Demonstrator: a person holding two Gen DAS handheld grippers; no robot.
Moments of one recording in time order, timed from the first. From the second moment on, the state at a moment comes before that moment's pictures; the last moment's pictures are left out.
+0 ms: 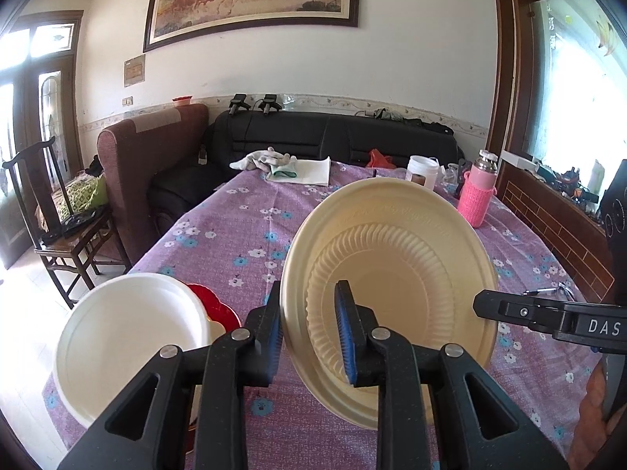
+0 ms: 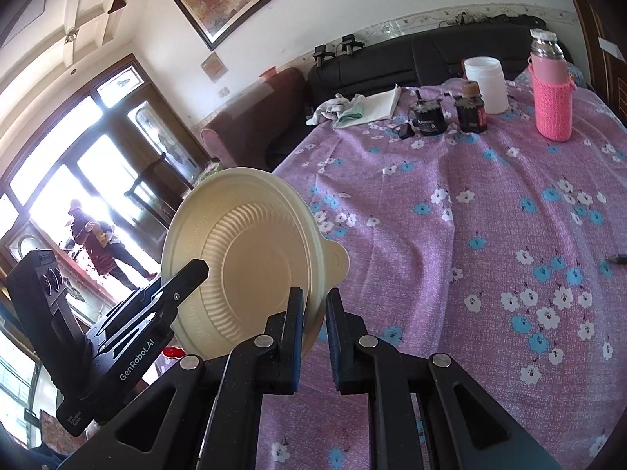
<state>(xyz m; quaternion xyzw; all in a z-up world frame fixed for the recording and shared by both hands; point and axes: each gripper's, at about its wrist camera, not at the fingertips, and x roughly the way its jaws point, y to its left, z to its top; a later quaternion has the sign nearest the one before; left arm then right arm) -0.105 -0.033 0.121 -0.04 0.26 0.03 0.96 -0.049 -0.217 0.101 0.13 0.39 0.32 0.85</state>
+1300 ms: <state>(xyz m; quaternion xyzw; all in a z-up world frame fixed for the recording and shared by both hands) -0.168 0.127 0.138 -0.14 0.27 0.15 0.94 -0.039 -0.029 0.119 0.07 0.48 0.43 0.76</state>
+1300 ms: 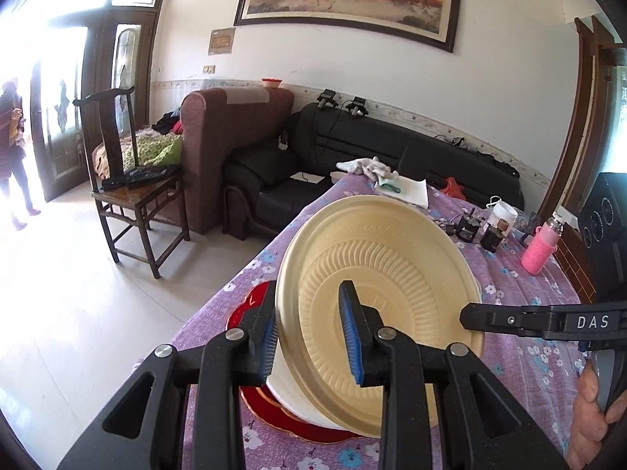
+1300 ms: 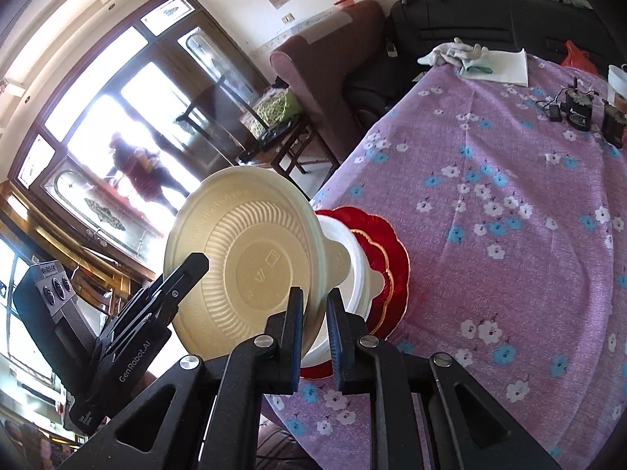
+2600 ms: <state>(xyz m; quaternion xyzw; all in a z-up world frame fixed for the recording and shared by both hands) -0.152 0.150 0.104 -0.17 0.31 0.16 0.92 -0.024 -0.009 0.083 0.06 0.52 0.42 0.74</state>
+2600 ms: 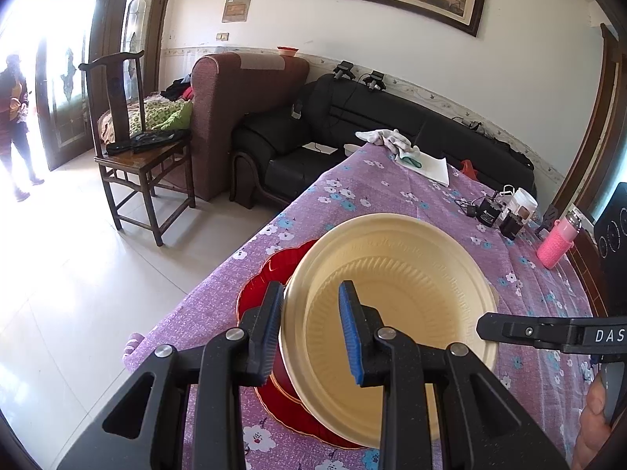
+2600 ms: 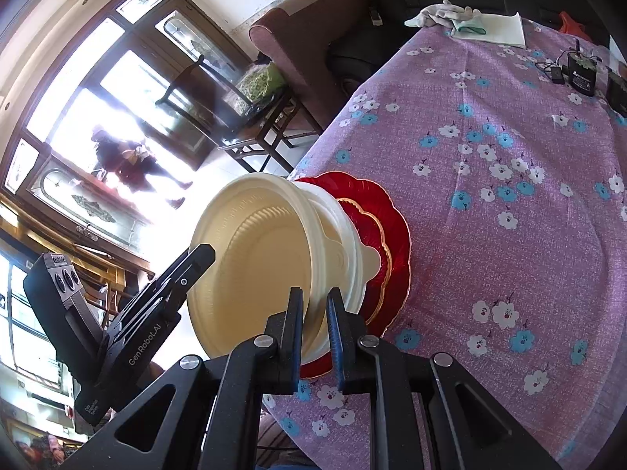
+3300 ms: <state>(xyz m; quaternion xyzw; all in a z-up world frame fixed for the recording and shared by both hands) -0.155 0.160 0.104 -0.16 0.31 0.16 0.92 -0.018 -0.016 0.090 0.07 0.50 0.41 0.76</state>
